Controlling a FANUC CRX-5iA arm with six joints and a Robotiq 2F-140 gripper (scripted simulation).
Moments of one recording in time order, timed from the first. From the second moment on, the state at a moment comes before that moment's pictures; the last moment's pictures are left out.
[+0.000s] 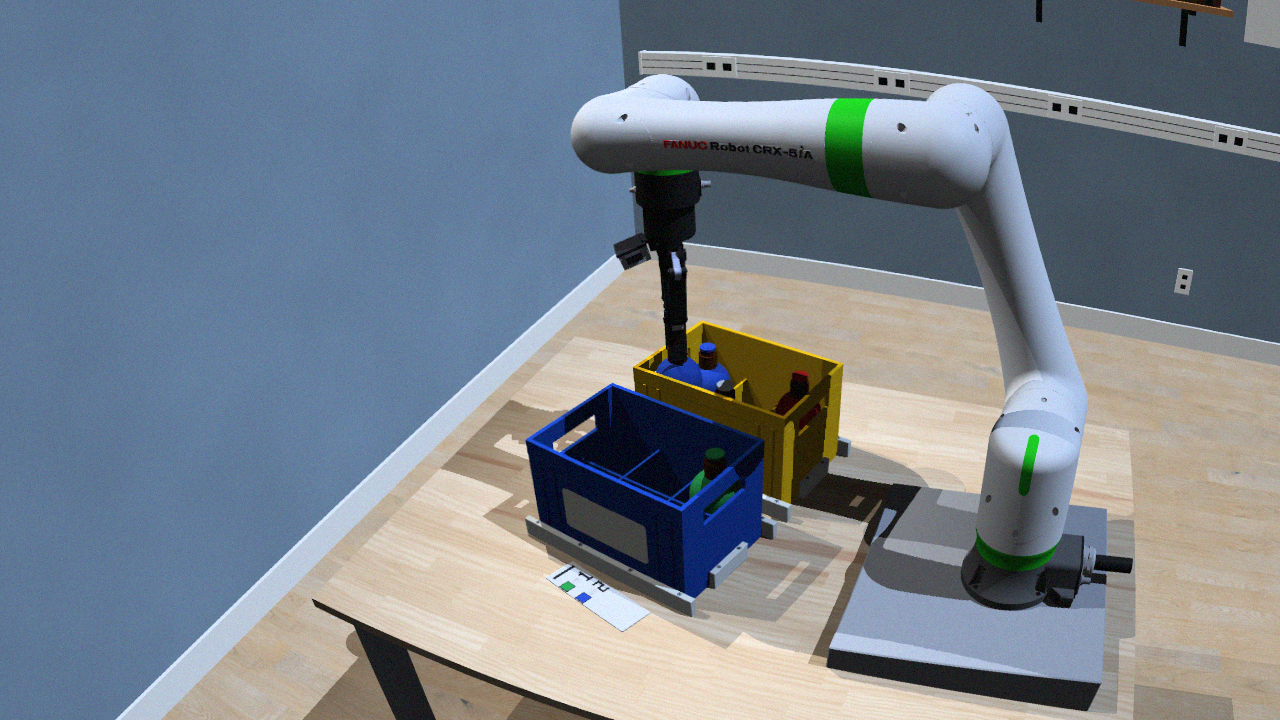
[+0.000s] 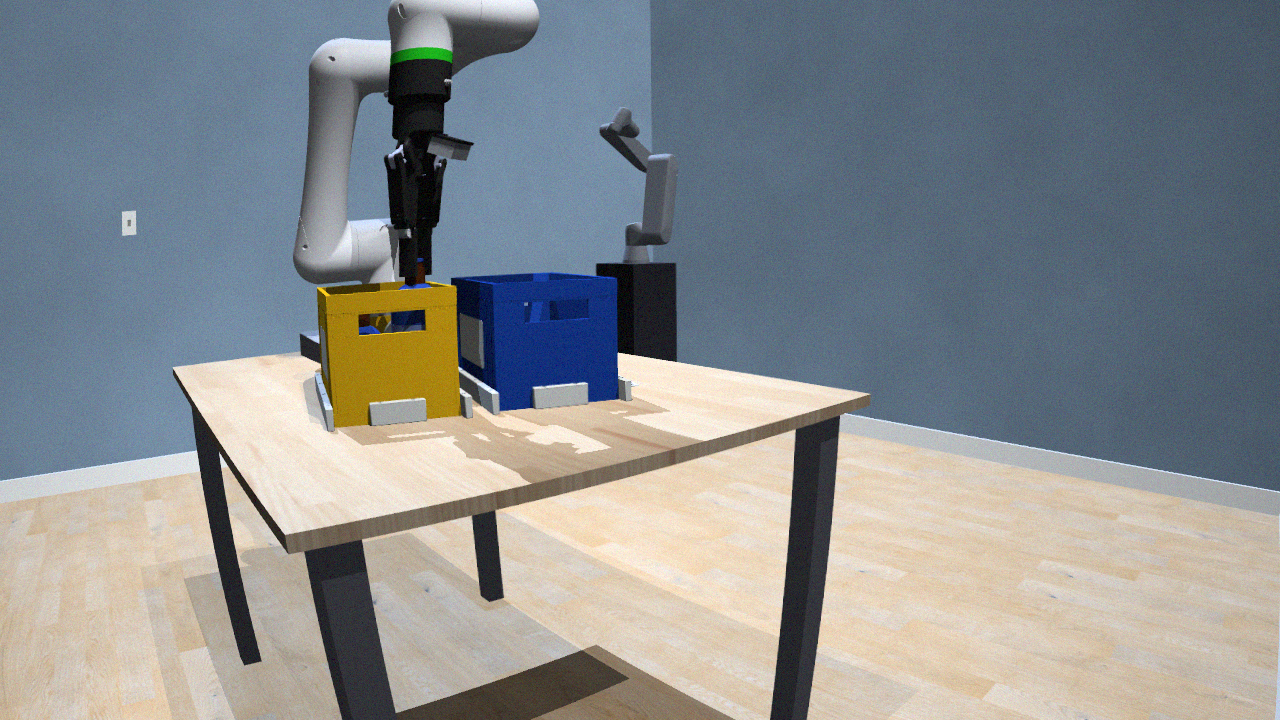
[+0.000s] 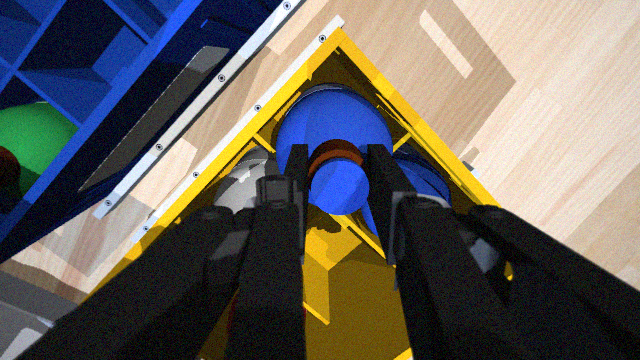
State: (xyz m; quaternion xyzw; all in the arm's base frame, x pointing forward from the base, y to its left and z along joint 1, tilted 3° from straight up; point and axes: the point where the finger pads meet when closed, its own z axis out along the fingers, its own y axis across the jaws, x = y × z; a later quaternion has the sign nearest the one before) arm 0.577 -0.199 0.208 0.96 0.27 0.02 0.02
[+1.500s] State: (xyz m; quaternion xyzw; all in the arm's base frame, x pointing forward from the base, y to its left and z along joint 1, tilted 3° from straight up) arm 0.573 -0.198 0.273 0.96 0.27 0.02 0.02
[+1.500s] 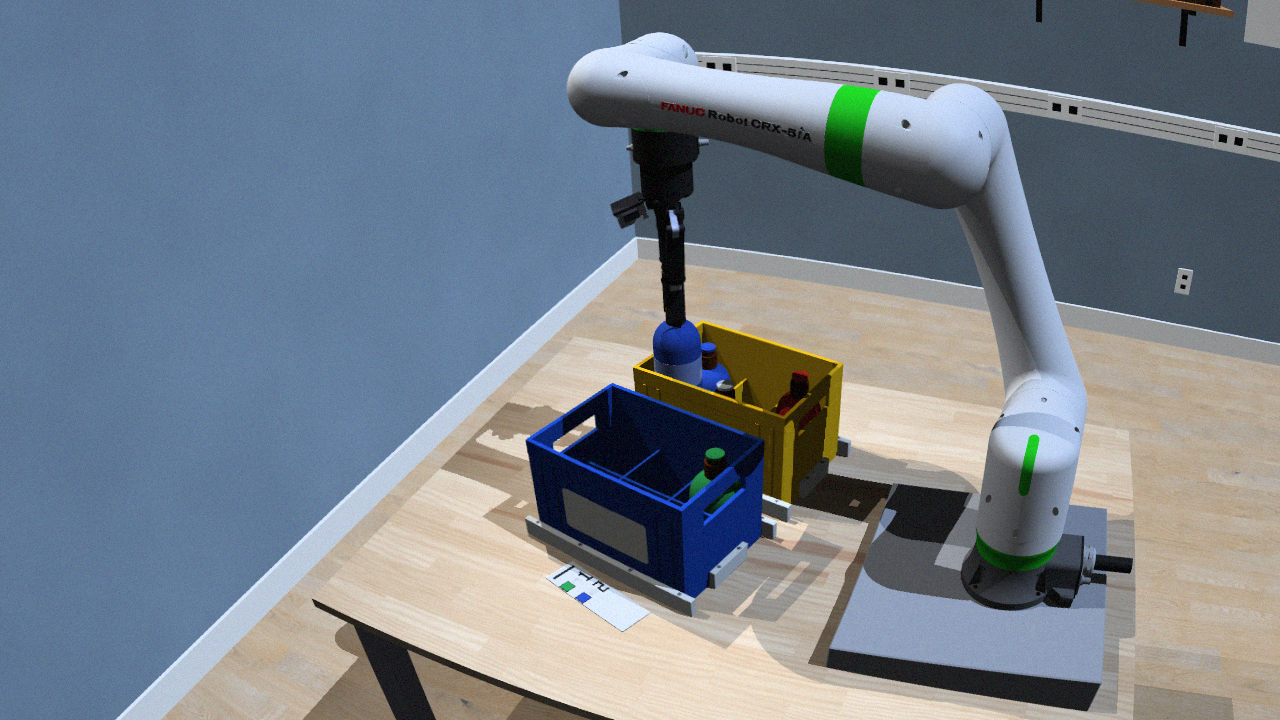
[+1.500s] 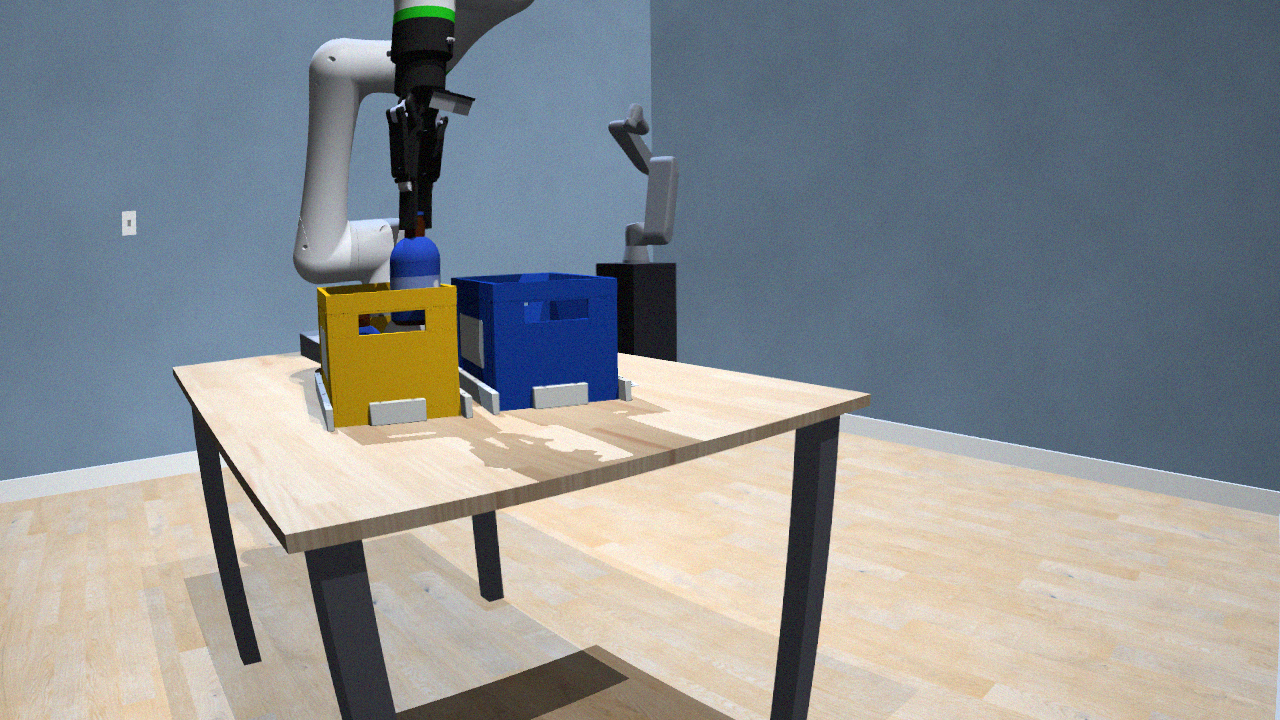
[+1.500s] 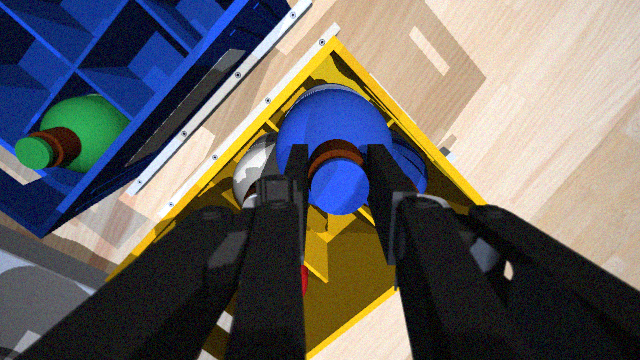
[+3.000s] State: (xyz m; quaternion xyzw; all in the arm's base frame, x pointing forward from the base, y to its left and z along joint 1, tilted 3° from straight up) arm 0.570 -0.196 0.335 0.96 0.27 0.02 0.02
